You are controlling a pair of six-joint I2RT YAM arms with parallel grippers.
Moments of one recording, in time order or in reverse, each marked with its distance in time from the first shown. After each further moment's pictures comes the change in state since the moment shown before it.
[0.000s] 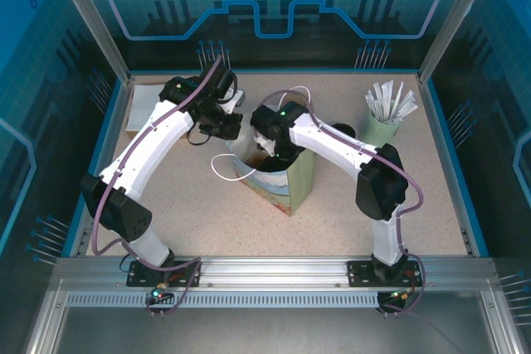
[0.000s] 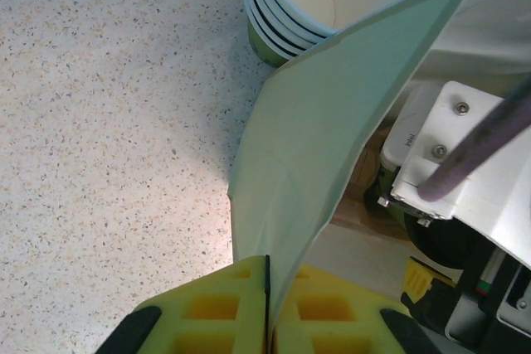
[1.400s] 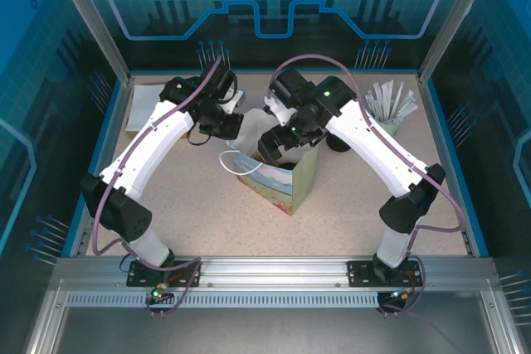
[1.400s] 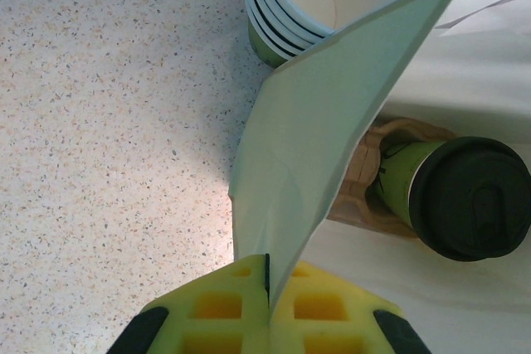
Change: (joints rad) left arm 0.000 0.000 -0.006 0.005 -0.001 0.000; right arm -0.038 -0.203 0.244 -0.061 -0.049 0.040
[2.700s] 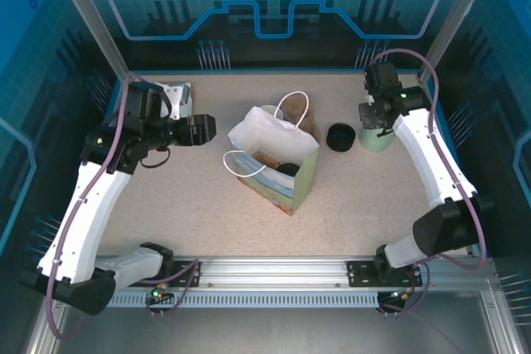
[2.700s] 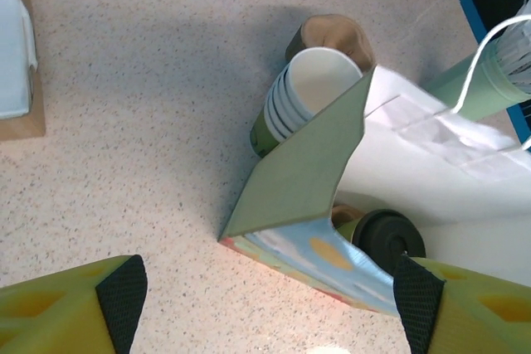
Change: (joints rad) left arm 0.189 -0.534 -0.329 0.244 0.091 -0.135; right arm -0.562 -0.267 -0.492 0.374 0.445 -0.111
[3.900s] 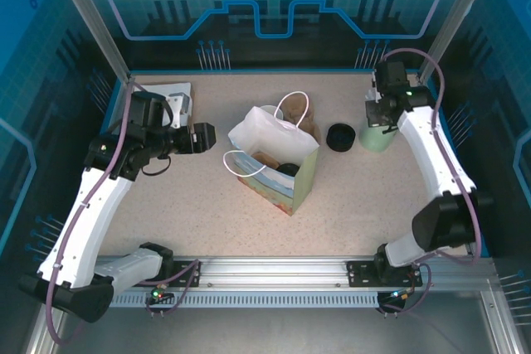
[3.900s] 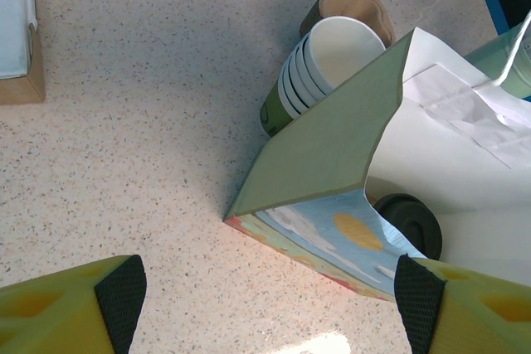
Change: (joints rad) left arm 0.002 -0.030 -0.080 0.020 0.000 -0.022; right arm -0.070 -0.031 -0.009 0.020 -0.035 -0.027
